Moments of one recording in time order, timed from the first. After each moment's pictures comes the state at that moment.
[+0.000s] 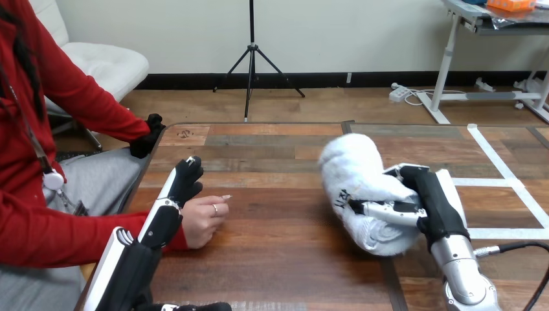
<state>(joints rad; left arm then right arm) 0.16 0.24 0.01 0.55 -0.15 -1.33 -0.37 -0.51 -0.26 0.00 1.25 -0.19 -0.67 -0.14</state>
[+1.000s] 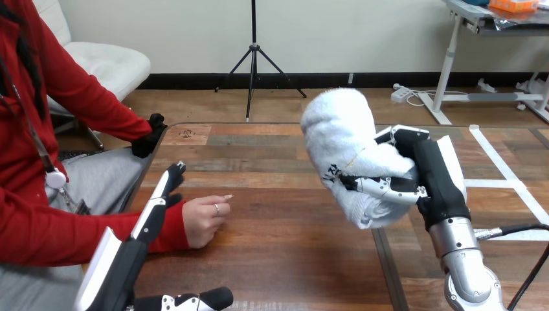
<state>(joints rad) 0.24 0.24 0.18 0.37 0.22 -1.11 -0.16 -0.47 -0.26 -0.01 1.09 -0.16 -0.92 -0.12</state>
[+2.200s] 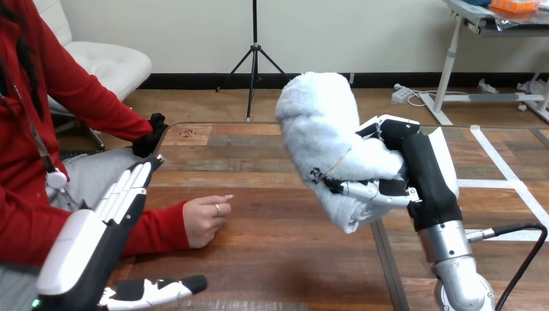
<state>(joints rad) 0.24 0.39 0.26 0.23 0.57 -0.89 0.08 -0.38 -0.22 0.00 0.93 -0.20 -1.03 -0.11</state>
